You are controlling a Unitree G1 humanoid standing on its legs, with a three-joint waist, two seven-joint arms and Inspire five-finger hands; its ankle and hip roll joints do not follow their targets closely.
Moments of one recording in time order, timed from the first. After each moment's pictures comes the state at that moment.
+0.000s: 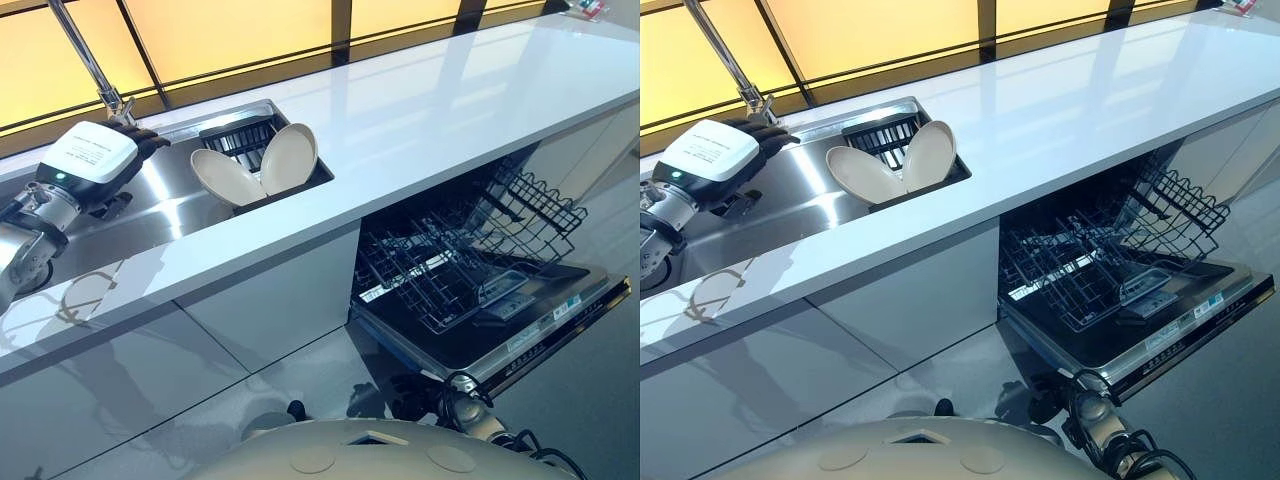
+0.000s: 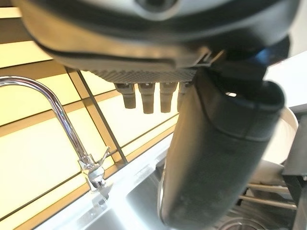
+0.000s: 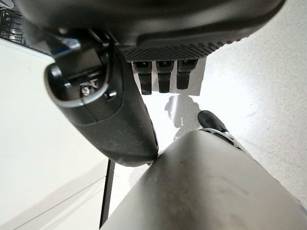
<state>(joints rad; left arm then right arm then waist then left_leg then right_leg) -0.21 1.24 -0.17 0.34 0.77 -0.32 0.20 0.05 -0.32 0.33 0.97 -0.21 0.06 0.22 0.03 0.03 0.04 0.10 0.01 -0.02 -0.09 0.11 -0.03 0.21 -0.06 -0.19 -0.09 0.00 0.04</state>
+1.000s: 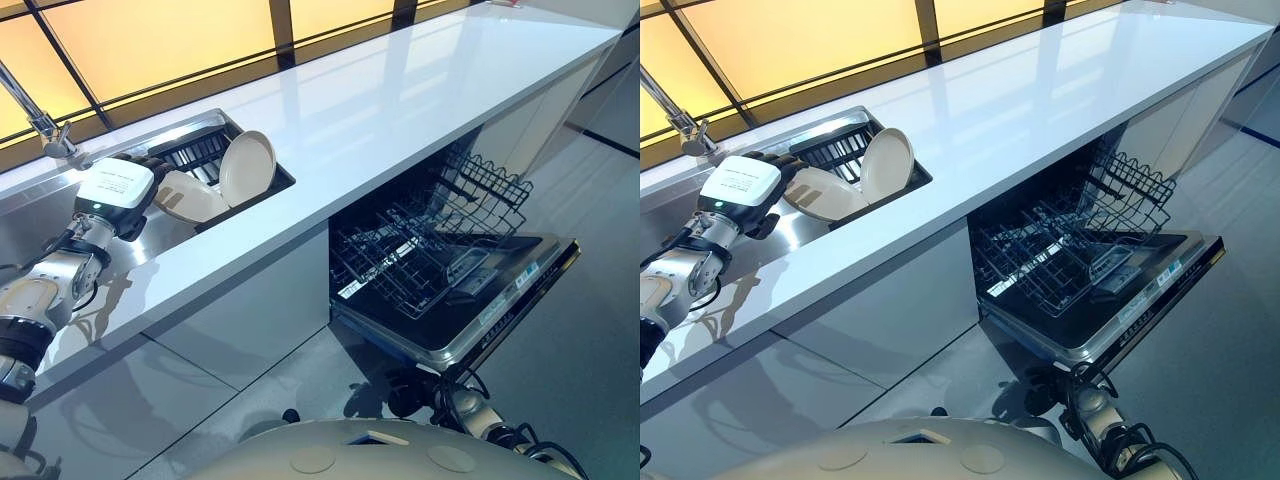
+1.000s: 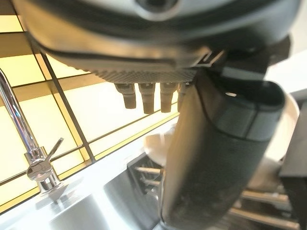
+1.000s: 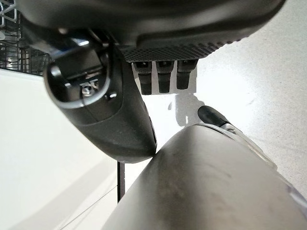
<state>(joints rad) -0.30 1.04 -0.36 0.54 0.86 -0.12 0.32 0.03 -0.32 0.33 0.96 -0.20 0.08 0.25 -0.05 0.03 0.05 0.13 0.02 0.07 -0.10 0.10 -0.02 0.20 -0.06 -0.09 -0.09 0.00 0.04</state>
